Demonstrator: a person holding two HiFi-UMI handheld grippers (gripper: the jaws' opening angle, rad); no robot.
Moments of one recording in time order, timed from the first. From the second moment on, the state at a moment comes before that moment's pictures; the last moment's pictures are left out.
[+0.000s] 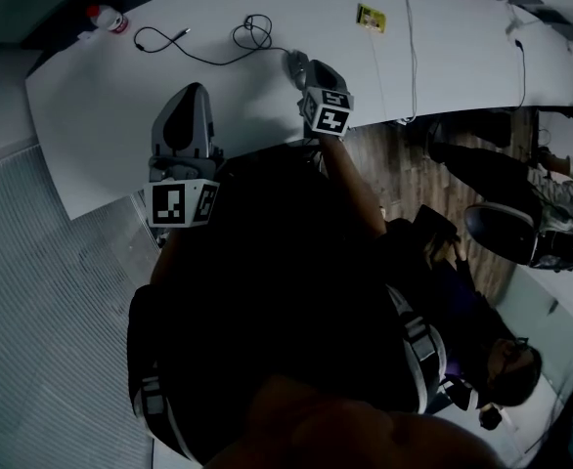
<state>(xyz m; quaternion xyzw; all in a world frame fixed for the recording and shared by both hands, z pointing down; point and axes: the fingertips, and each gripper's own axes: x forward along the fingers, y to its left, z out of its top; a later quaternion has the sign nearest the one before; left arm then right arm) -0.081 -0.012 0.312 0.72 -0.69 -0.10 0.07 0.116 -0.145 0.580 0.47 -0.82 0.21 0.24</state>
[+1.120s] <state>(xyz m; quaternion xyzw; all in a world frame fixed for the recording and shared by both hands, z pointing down) -0.048 -0.028 0.307 0.75 -0.66 -0.09 0.06 0.129 -0.071 0.404 0.47 -0.87 0.15 0.06</state>
